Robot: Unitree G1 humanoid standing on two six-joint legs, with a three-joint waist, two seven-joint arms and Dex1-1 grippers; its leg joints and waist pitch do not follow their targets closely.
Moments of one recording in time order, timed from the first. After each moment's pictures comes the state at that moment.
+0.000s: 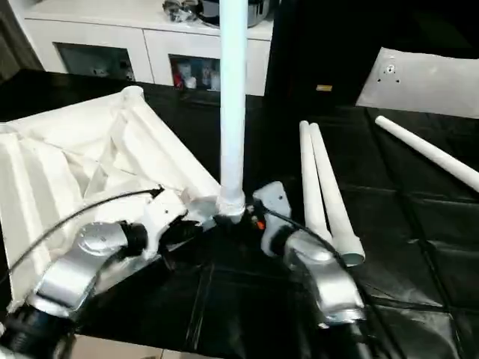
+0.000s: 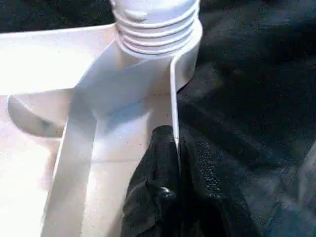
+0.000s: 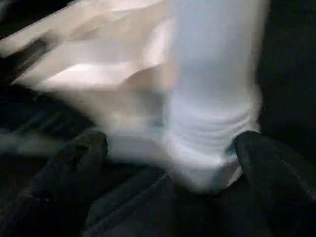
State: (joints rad) left arm -0.30 0.39 -0.27 0.05 0.05 0.45 -0.83; right arm -0.19 -0.20 0.15 0.12 0.20 0.32 0.74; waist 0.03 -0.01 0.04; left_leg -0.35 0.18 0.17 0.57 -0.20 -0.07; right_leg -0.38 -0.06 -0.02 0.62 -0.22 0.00
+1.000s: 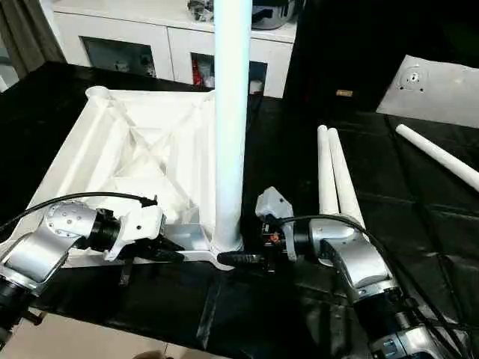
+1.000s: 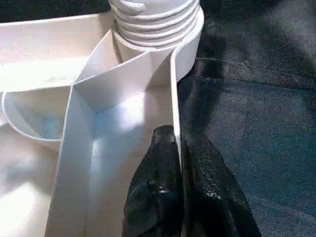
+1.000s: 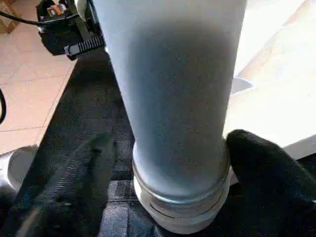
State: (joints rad) left arm -0.41 0.59 -0.37 0.22 0.00 0.10 -1.29; right arm -0.35 -0.42 0.25 0.21 0.24 0.28 1.21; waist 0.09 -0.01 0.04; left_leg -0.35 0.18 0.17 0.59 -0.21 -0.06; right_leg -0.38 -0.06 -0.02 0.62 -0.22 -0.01
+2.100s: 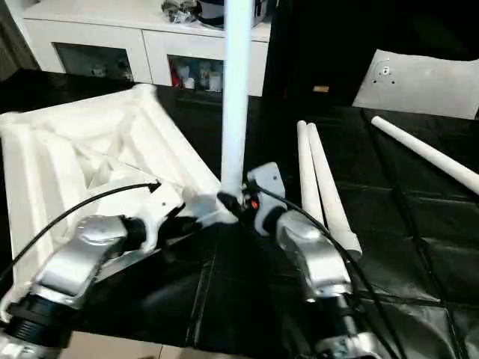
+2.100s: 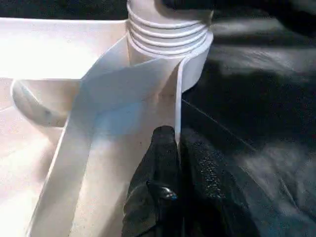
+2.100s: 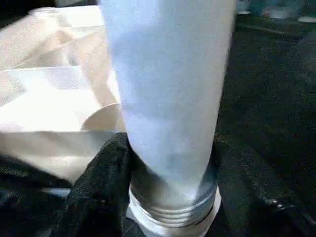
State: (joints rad) left arm -0.32 0.27 -0.23 0.06 0.05 0.58 -0.74; right arm -0.35 -0.07 0.10 0.21 0.11 0.39 0.48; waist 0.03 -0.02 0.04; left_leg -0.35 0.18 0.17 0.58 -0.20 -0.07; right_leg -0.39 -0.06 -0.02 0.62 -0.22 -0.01
